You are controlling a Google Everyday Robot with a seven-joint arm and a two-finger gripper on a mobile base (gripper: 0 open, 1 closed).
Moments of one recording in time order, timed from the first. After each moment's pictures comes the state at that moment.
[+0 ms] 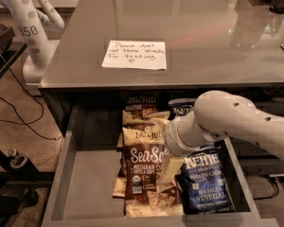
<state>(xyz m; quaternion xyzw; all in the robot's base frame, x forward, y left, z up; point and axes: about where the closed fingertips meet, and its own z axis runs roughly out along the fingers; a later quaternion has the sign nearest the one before) 0.461 -0.045 0.685 -0.73 0.62 0.10 0.26</state>
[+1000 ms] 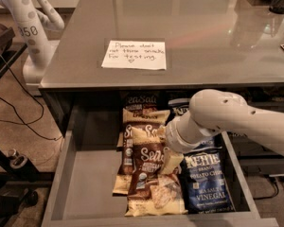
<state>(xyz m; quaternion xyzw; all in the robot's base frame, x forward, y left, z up) 0.480 -0.058 0.652 -0.75 0.62 0.09 0.22</state>
